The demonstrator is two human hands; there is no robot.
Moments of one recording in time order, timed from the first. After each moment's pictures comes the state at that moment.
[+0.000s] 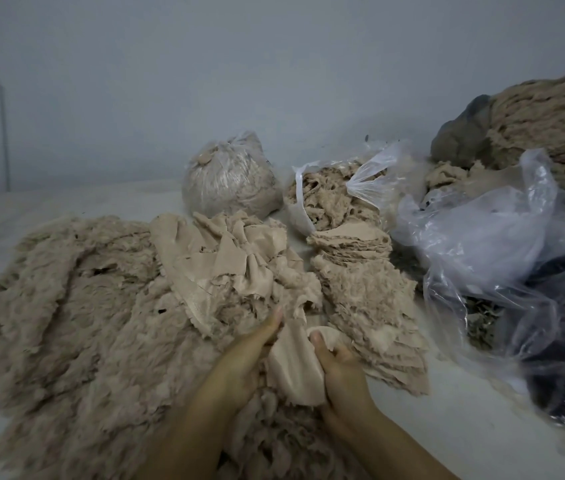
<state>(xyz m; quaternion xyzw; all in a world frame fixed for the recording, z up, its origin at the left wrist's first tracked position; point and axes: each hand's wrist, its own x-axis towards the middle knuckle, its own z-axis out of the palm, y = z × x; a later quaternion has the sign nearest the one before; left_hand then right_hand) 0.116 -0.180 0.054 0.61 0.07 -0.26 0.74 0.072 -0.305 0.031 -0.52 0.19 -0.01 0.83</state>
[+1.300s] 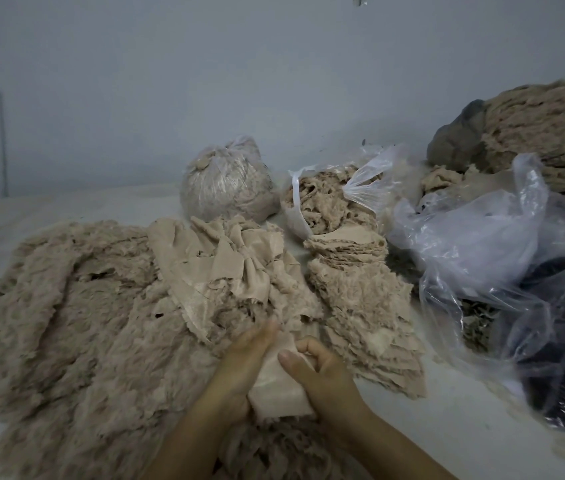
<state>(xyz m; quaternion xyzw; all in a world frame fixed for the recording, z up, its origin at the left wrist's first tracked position) 0.102 -0.184 0.055 0.62 0.07 -0.17 0.76 0.061 -0.304 0.039 -0.66 0.02 0.02 0.75</state>
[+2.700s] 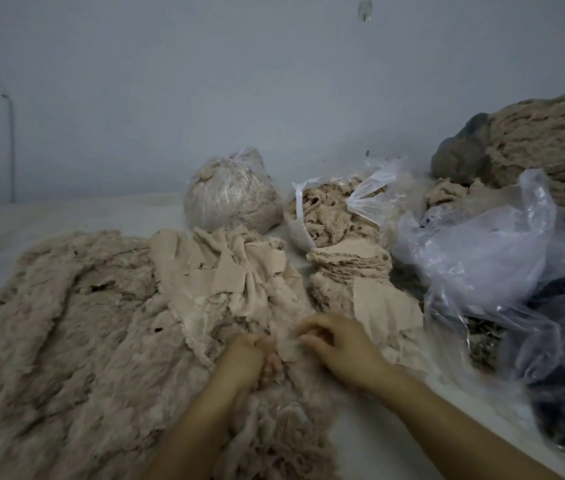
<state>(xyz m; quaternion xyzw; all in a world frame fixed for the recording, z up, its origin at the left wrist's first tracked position) 0.141 -0.188 0.051 0.75 0.05 -0.13 0.64 0.128 -0.358 0.056 -0.91 -0.12 -0.07 0.38</state>
